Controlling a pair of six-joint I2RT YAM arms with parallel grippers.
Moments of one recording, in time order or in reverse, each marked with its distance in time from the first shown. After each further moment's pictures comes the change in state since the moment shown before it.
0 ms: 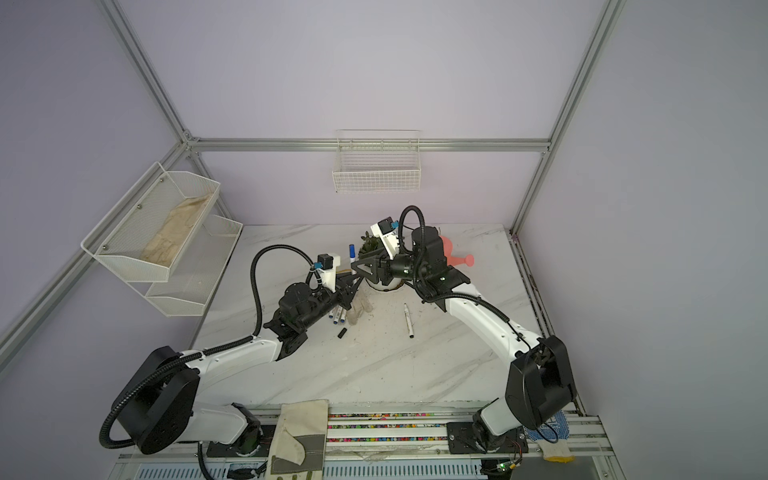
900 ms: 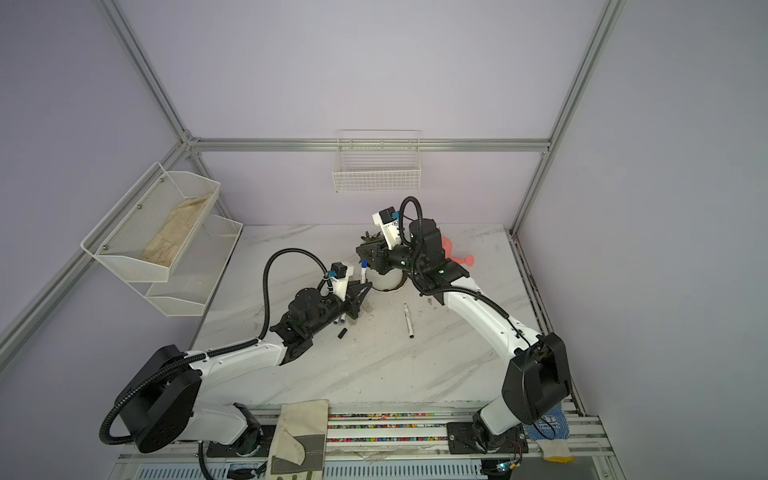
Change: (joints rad) left arm -0.065 0.005 0.000 -0.065 -0.038 0.105; right arm 0.014 0.056 0.097 -0.077 0.131 -0.041
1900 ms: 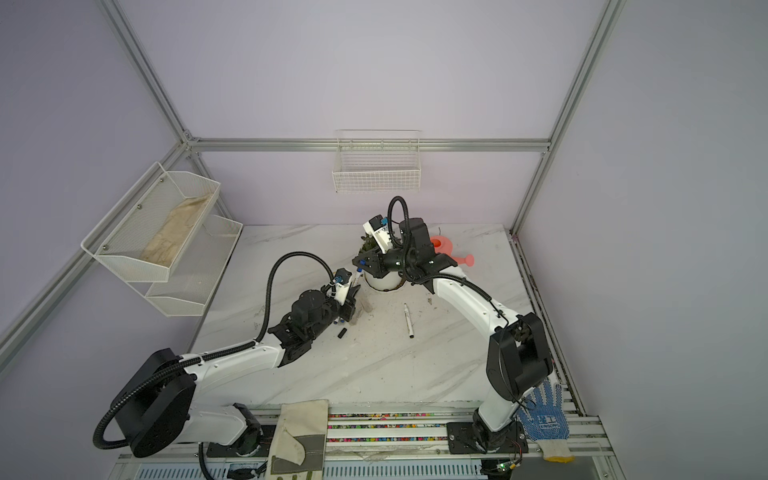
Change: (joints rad) left arm -0.016 -0.030 0.000 -0.145 -0.262 0.261; right arm -0.017 0.172 0.106 -0.182 -0.137 -0.056
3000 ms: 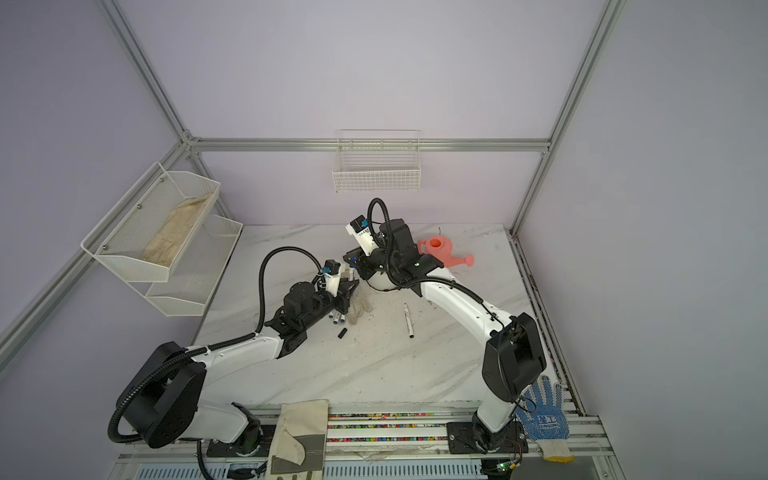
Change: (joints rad) left arm 0.142 0.047 0.000 0.091 0.238 -0.156; right arm 0.123 0.001 0.045 -0.037 0.309 -0.198
